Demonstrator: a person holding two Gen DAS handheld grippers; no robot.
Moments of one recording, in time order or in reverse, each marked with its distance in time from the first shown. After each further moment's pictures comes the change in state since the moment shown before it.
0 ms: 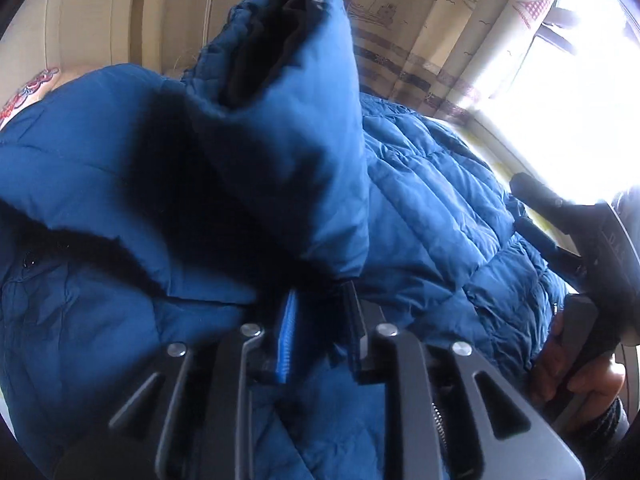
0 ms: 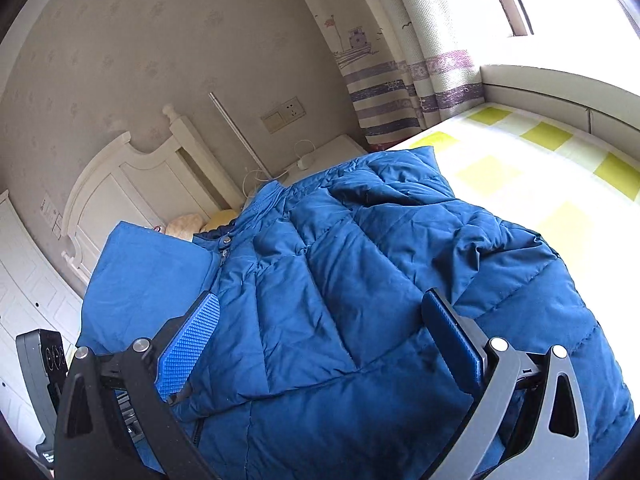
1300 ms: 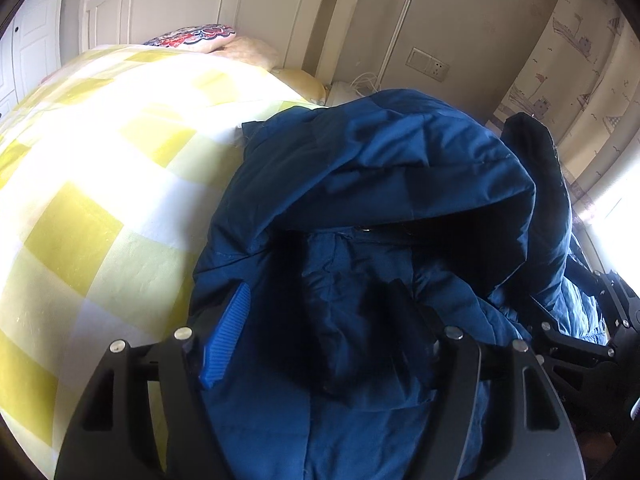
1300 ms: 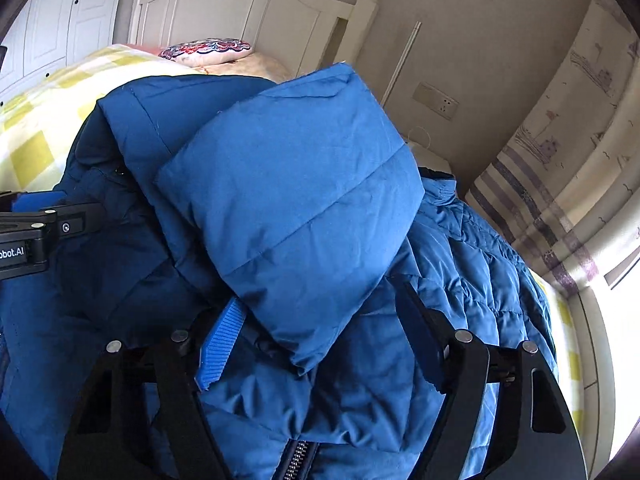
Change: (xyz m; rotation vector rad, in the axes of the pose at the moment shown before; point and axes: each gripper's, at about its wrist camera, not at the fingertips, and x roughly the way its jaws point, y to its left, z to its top) left arm -0.075 0.132 -0.041 -0.386 -0.144 0.349; right arm 0.072 0.196 -0.084 -0.957 0.199 -0.130
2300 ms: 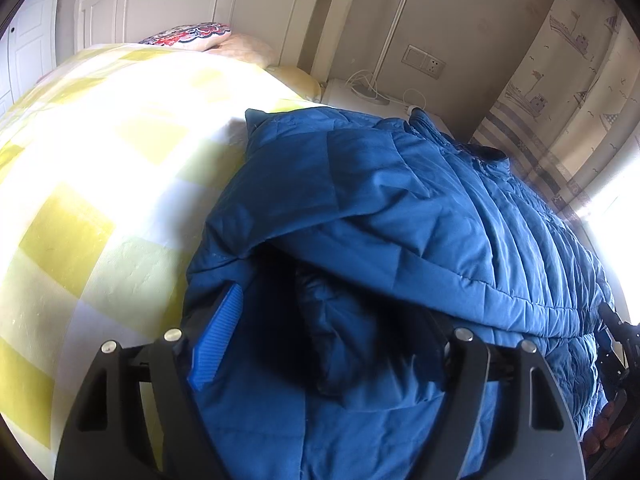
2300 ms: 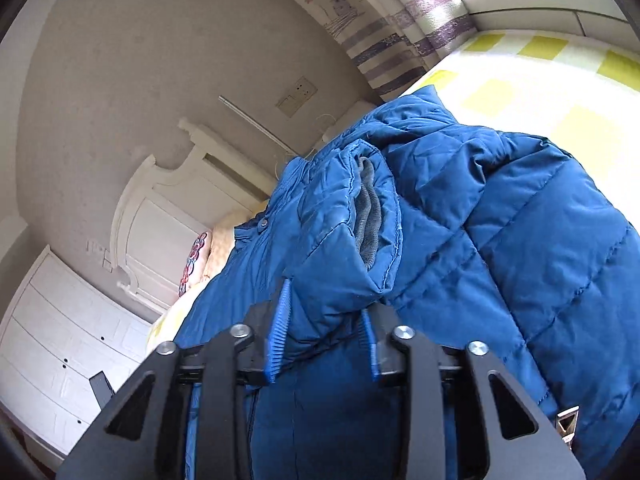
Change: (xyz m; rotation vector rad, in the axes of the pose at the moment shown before) left arm 0.001 -0.002 -0.001 0.008 0.008 -0.019; right arm -0.051 -0.173 -0.144 1.077 -0.214 0.368
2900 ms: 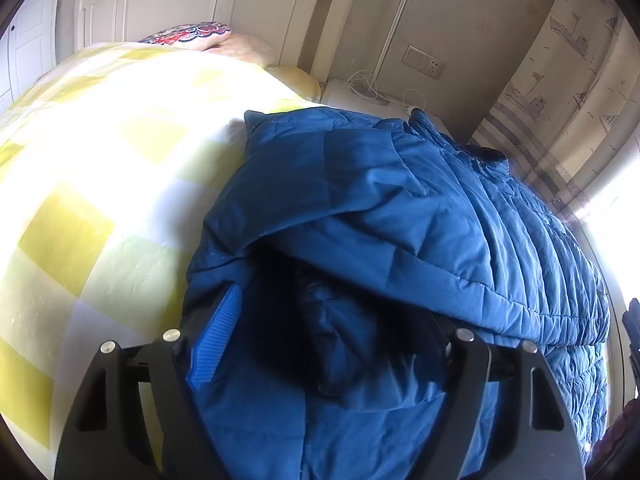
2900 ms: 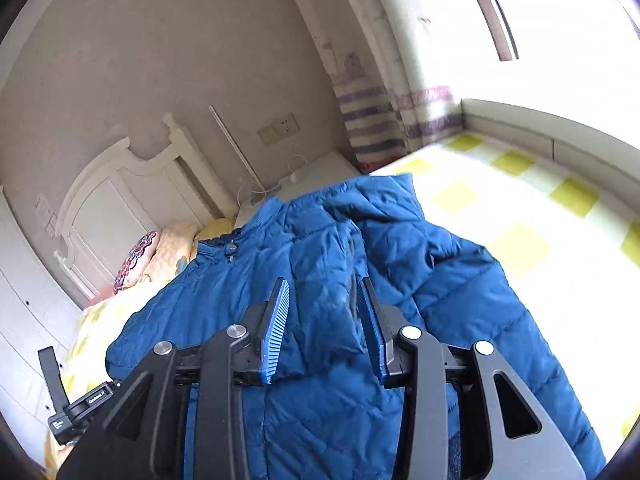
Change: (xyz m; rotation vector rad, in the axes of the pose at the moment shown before) left arm 0.001 0.000 0.000 -0.003 0.000 -0.006; right arm -0.034 0.061 0.008 -0.317 -0.125 -0.270
